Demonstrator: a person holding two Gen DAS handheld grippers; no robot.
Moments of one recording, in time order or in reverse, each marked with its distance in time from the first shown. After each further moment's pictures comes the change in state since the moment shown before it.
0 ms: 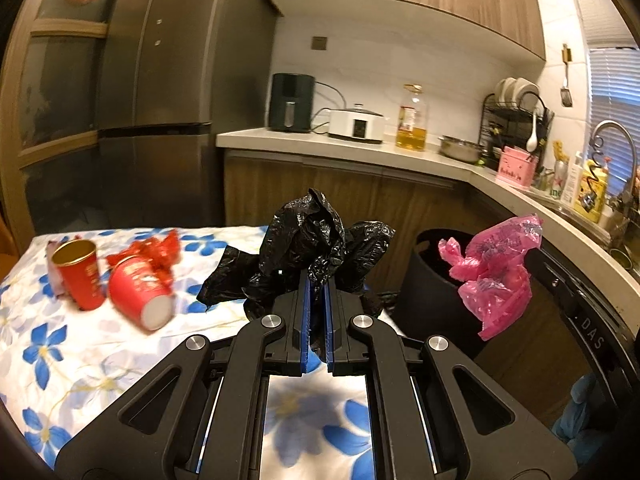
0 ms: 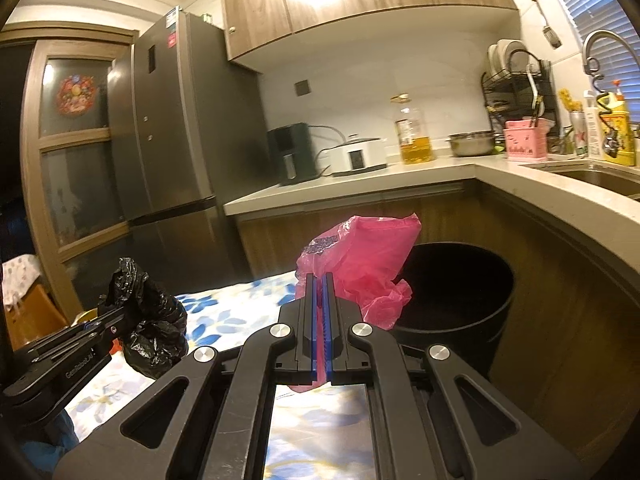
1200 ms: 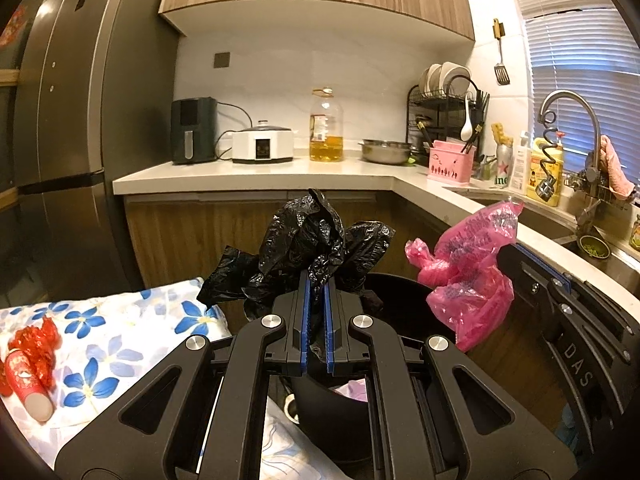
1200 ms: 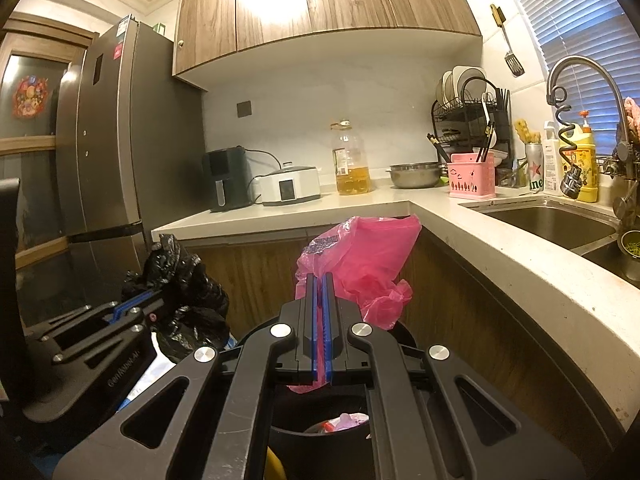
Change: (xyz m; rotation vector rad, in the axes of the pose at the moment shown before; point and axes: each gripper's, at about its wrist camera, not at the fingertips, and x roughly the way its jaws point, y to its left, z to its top) left arm 0.101 -0.146 0.049 0.150 -0.053 -0.212; right arm 0.036 -0.087 0.051 -0.037 -0.073 -0.192
